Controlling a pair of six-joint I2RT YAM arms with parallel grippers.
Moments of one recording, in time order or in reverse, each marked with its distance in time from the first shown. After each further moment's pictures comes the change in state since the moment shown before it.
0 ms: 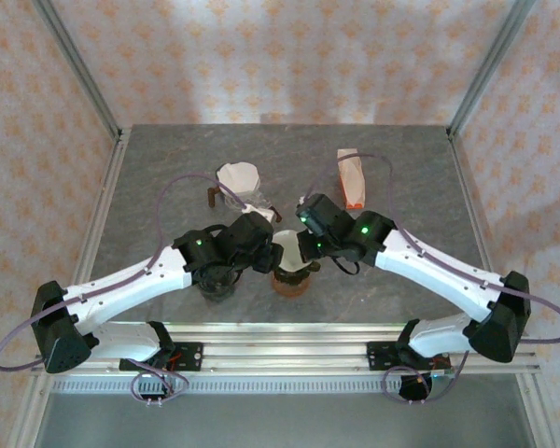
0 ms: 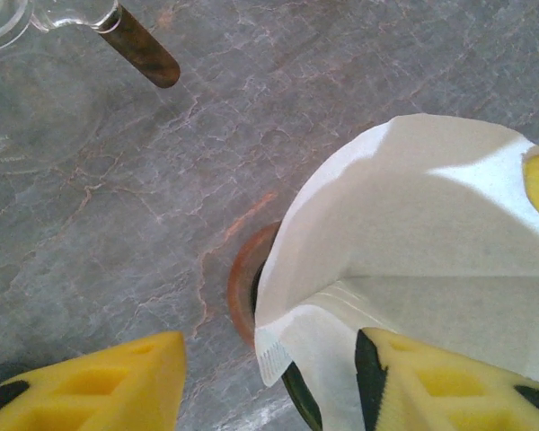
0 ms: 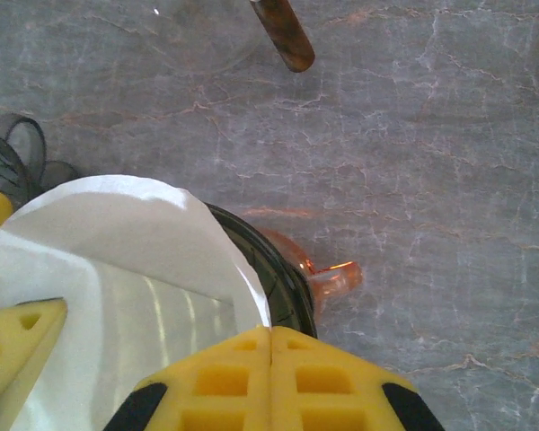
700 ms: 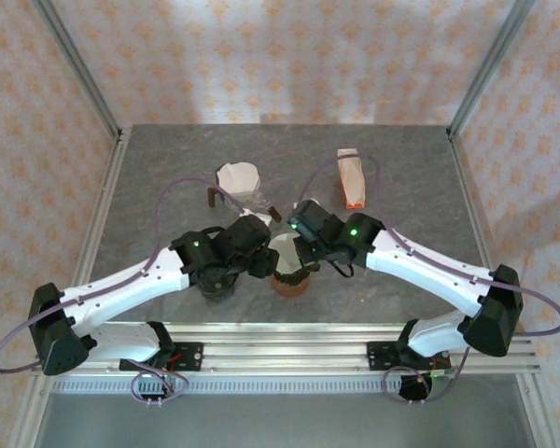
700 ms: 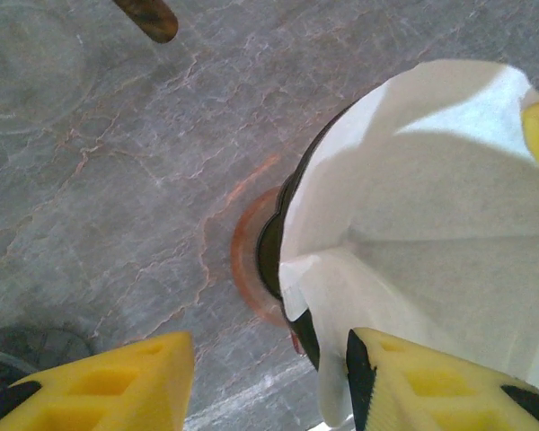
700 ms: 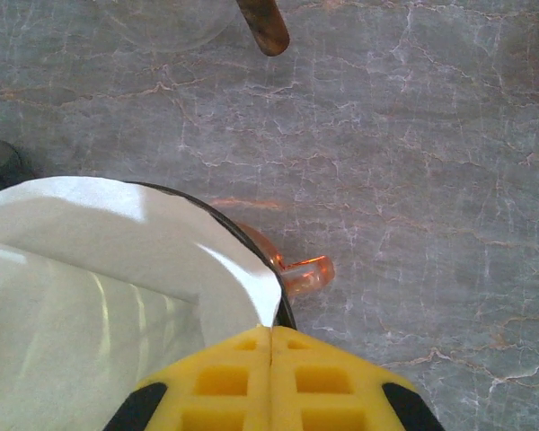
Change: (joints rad) left arm 0.000 -0.019 -0.013 -0.059 0.035 -0.006; right arm 0.035 0.039 0.006 -0.029 0.085 -0.014
